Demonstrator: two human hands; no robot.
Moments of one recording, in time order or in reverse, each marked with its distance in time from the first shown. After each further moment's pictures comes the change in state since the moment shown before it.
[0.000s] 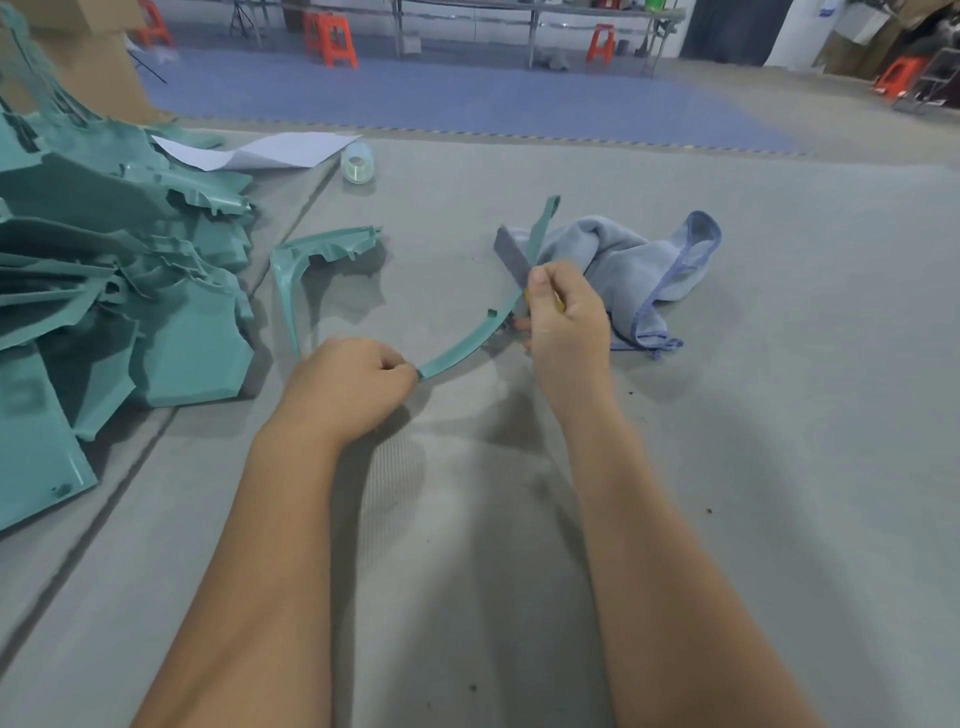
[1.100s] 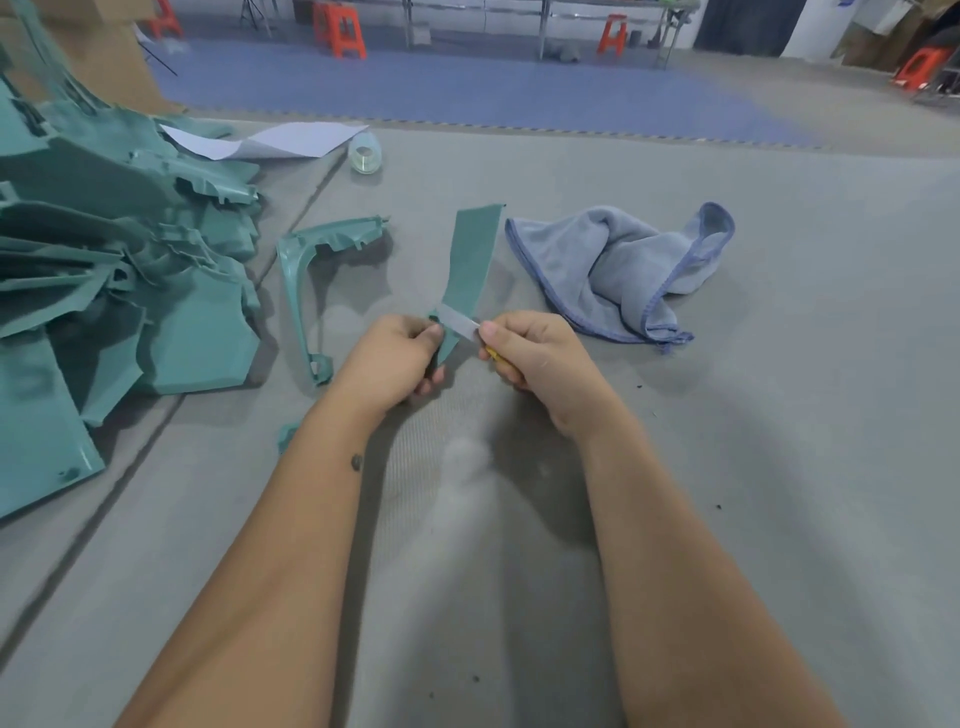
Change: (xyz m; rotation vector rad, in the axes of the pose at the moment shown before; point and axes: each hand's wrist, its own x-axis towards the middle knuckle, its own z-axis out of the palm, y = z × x) left_hand 0.013 0.030 0.018 -0.782 -0.128 -0.247; right_hand -0.011 0.015 -0.002 0.229 -0.548 0.184
